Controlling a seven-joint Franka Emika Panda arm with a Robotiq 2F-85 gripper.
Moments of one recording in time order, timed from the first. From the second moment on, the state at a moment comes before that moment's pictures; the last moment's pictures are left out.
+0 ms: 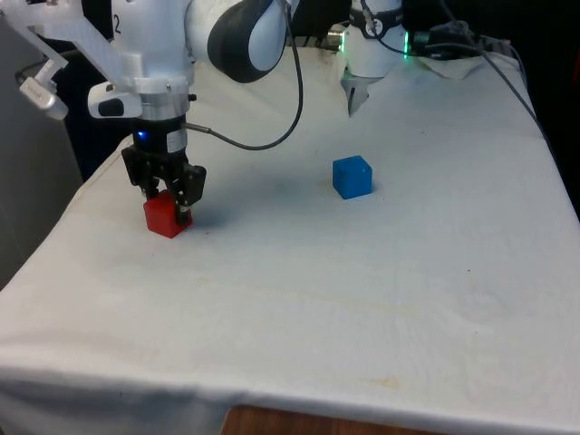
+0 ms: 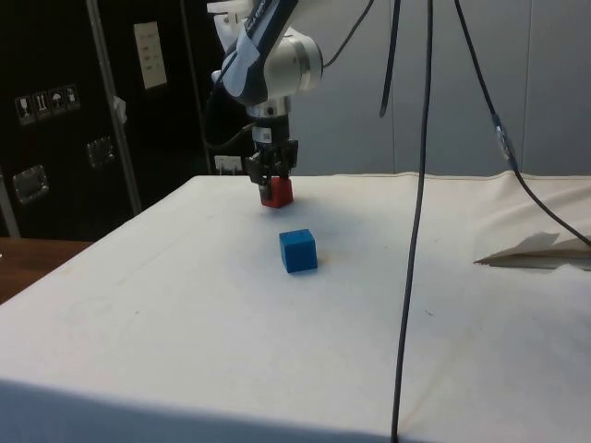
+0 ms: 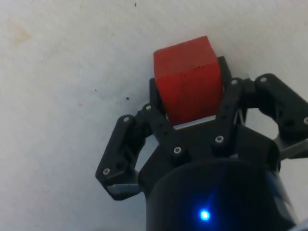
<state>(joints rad) 0.00 0.83 -0.47 -1.62 0.43 2.46 -0.29</state>
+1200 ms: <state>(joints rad) 0.04 0.69 -0.51 -1.70 0.40 2.39 -0.29</state>
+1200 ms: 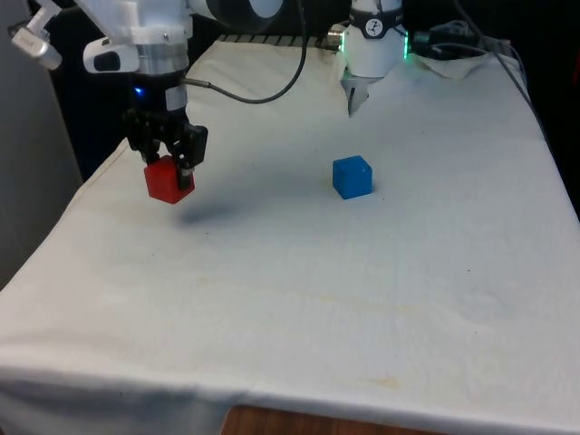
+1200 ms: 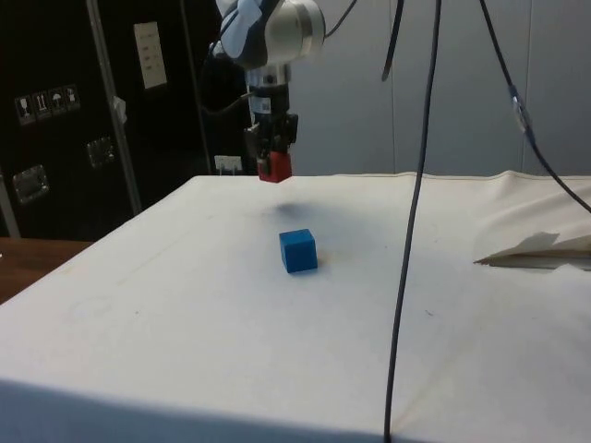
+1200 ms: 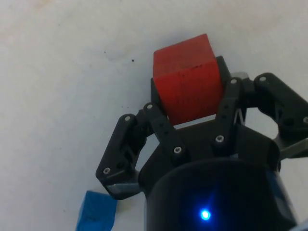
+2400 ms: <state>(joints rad) 0.06 0.50 -0.53 -1.82 0.34 2.31 -0.29</state>
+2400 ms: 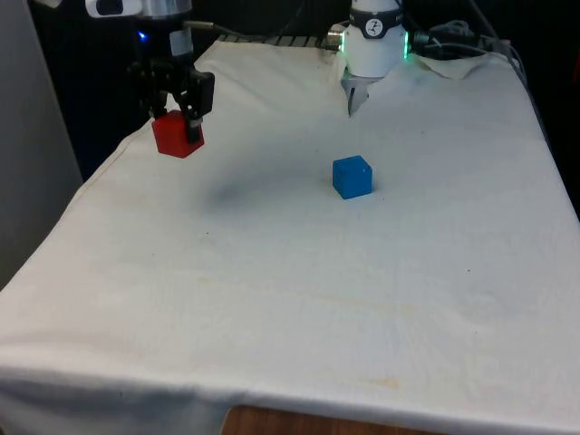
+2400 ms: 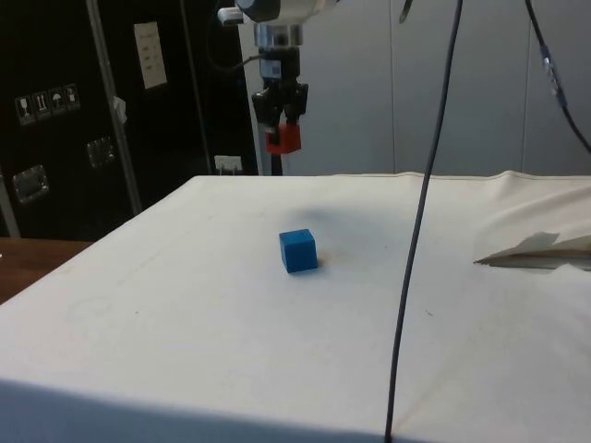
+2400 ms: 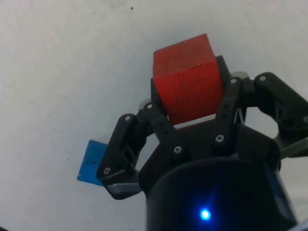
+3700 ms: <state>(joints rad) 0.11 0.28 -0.49 -2.03 0.21 2.32 -0.18</state>
